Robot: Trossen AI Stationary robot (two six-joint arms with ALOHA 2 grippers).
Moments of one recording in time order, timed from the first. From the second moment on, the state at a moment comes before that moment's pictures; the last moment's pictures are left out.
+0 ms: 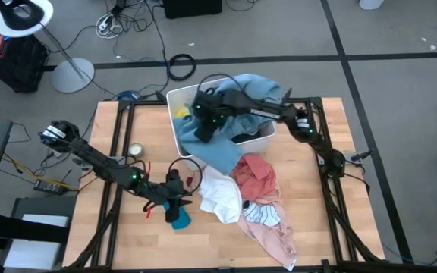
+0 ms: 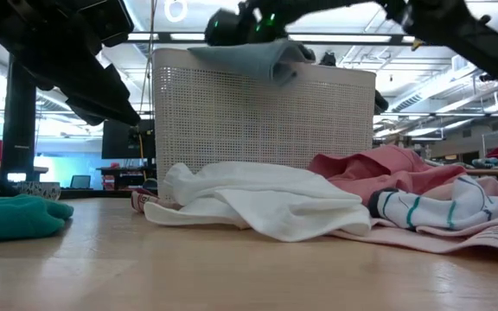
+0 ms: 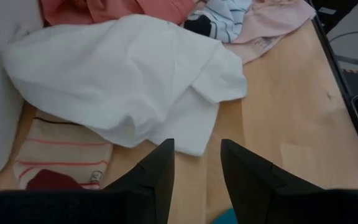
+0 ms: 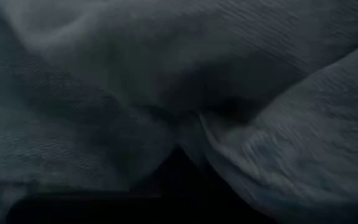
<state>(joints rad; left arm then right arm) -0.49 1.29 0.57 0.06 -0.33 -0.53 -0.29 2.32 2.33 -1.16 0.05 0.26</state>
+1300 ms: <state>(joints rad) -0.50 1.29 0.57 0.06 -0.32 -0.53 -0.35 1.78 2.32 -1.45 0.32 0.34</state>
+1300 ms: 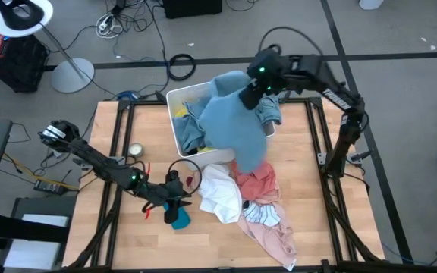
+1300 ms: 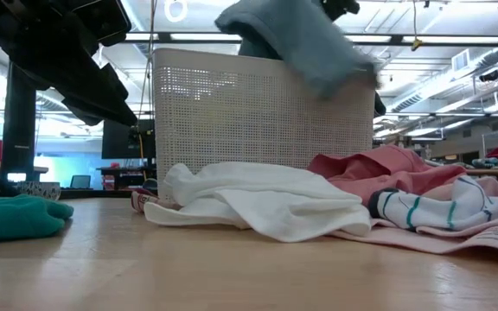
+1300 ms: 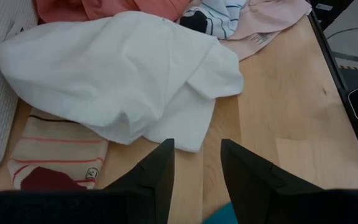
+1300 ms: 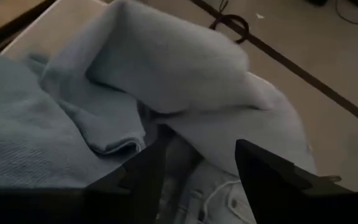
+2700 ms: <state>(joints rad) -0.50 1.29 0.57 0.07 -0.33 -0.53 -0.40 1.80 1.69 -0.94 0.08 0.31</state>
